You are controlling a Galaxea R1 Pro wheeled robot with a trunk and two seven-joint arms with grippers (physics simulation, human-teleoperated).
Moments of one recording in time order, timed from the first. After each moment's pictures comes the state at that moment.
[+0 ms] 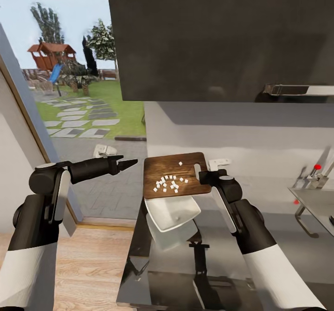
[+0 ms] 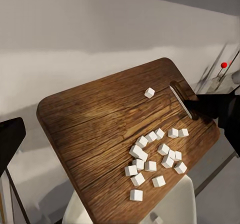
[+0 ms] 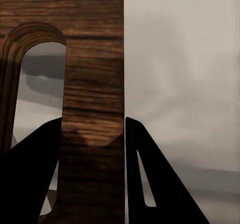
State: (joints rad) left arm -0.75 0.08 0.12 -1.59 0.02 0.95 -0.90; right arm -0.73 0.03 0.25 -1.36 -0.14 0.83 -0.29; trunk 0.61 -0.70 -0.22
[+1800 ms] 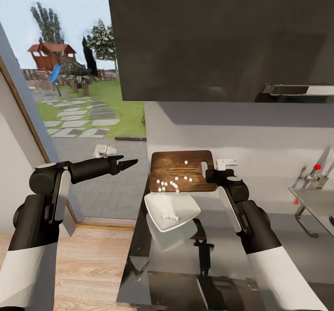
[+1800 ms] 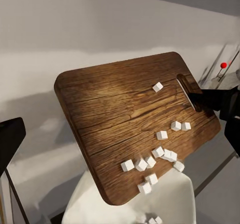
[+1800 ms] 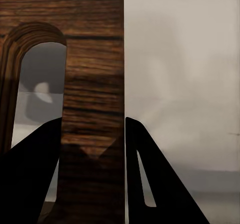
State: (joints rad) left arm -0.75 0.08 0.12 -1.59 0.02 0.95 -0.90; right arm -0.72 0.01 0.18 -1.36 -0.13 0.77 -0.29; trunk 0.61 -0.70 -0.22
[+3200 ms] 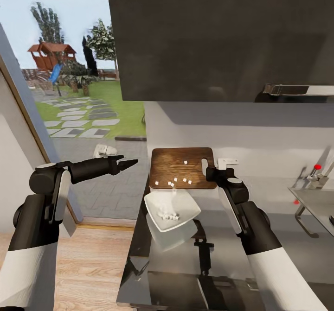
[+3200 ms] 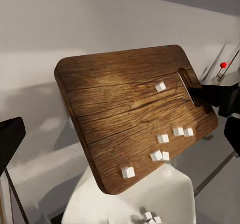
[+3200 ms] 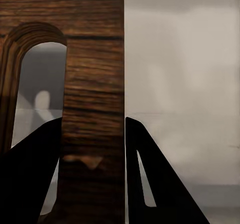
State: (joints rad) left arm -0.75 0.08 0.12 -1.59 0.02 0.95 -0.90; right arm -0.71 0.01 0.18 -1.35 -0.13 0.68 -0.29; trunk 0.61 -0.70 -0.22
